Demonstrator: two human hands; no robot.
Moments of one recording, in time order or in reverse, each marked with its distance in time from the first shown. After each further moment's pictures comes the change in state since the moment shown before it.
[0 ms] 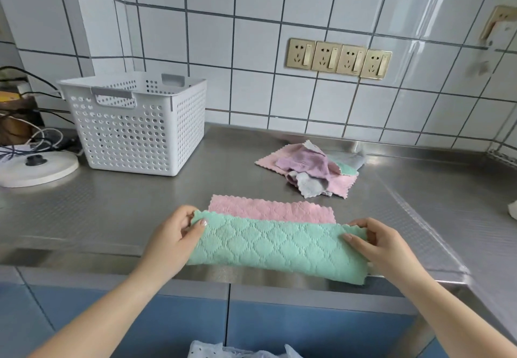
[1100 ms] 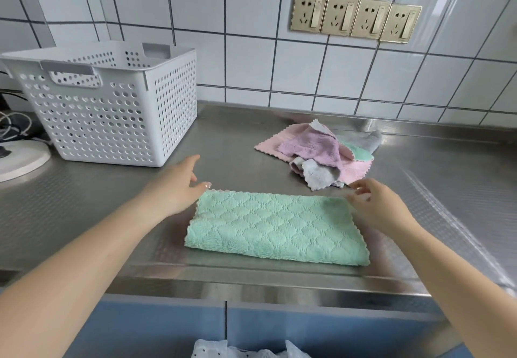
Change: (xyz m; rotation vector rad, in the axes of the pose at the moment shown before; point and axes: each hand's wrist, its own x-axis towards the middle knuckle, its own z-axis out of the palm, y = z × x) left_hand 0.119 0.012 0.006 0.685 -0.212 -0.093; right_hand 0.108 0.013 0.015 -0.353 0.010 0.170
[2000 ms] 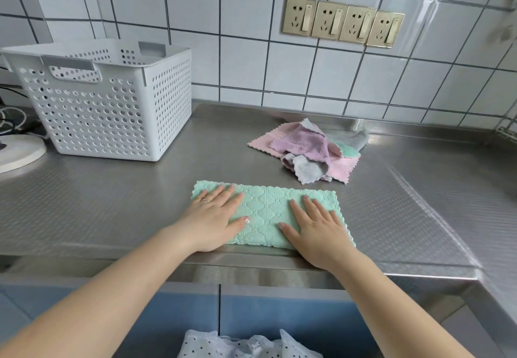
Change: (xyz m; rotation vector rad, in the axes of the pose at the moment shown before) left_hand -0.046 0.038 0.052 0.345 -0.331 0.281; right_hand -0.075 -0.044 0.057 -0.474 -0.269 -0.212
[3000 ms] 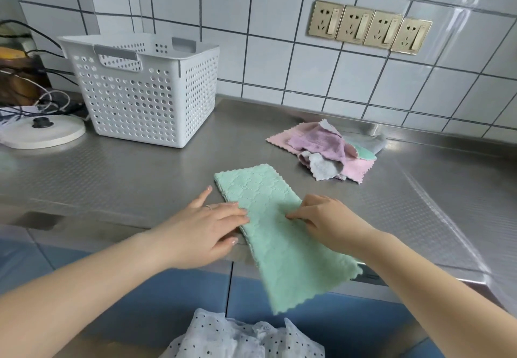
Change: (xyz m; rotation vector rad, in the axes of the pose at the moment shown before) left_hand -0.080 -0.018 0.009 0.128 0.269 0.336; right_hand -0.005 0.003 -0.031 -0.019 0.044 -0.507
